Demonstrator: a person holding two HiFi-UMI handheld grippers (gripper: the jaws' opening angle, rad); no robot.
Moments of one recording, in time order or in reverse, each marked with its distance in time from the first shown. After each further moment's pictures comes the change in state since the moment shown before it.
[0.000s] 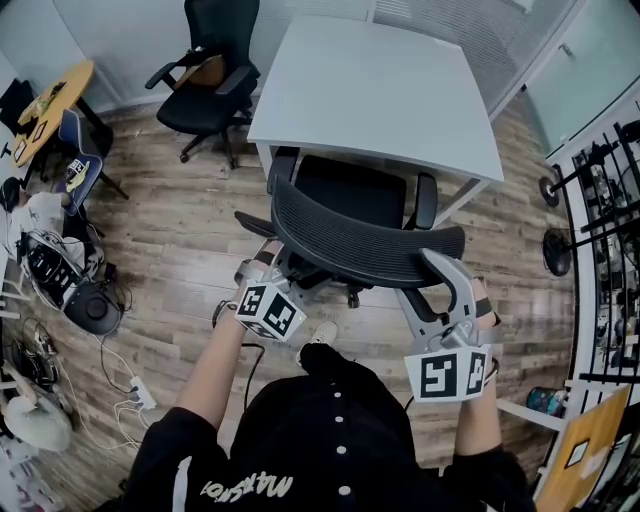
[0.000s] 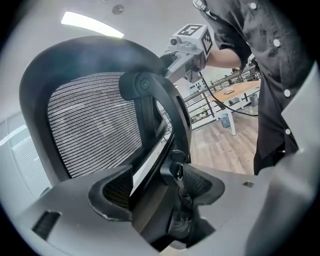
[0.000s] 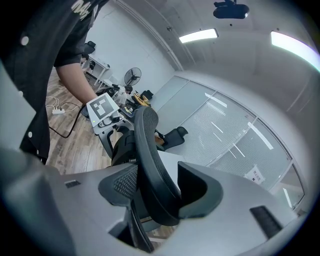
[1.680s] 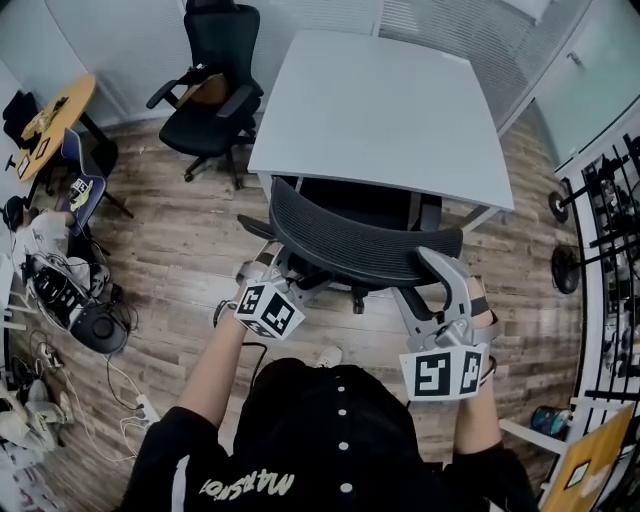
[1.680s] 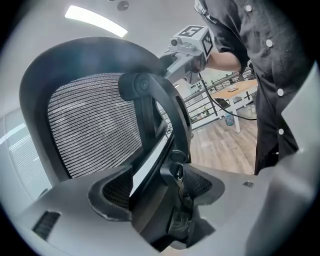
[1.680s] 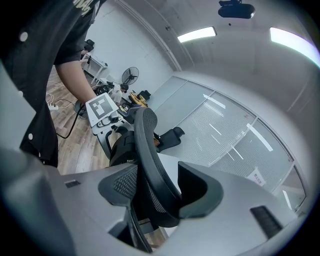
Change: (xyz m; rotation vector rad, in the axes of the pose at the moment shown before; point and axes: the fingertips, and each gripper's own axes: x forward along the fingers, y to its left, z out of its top) left arm 0.049 0.076 -0.027 0.005 -0.003 0.006; right arm 0.078 -0.055 -0.012 -0.003 -0.030 -0.030
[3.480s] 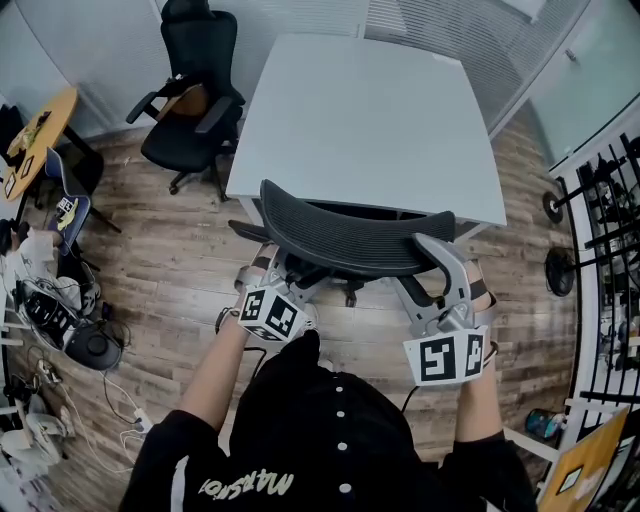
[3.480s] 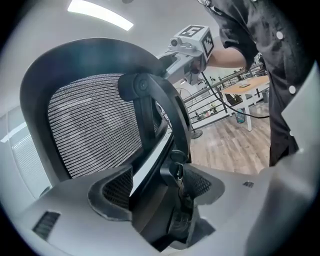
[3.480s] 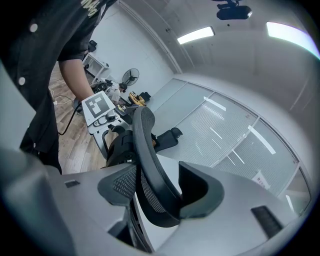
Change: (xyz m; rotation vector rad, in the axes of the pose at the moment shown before) left arm 0.074 0.060 -0.010 -0.031 0.039 0.062; right arm 0.068 -0.067 -0.045 -0.026 -0.046 0.011
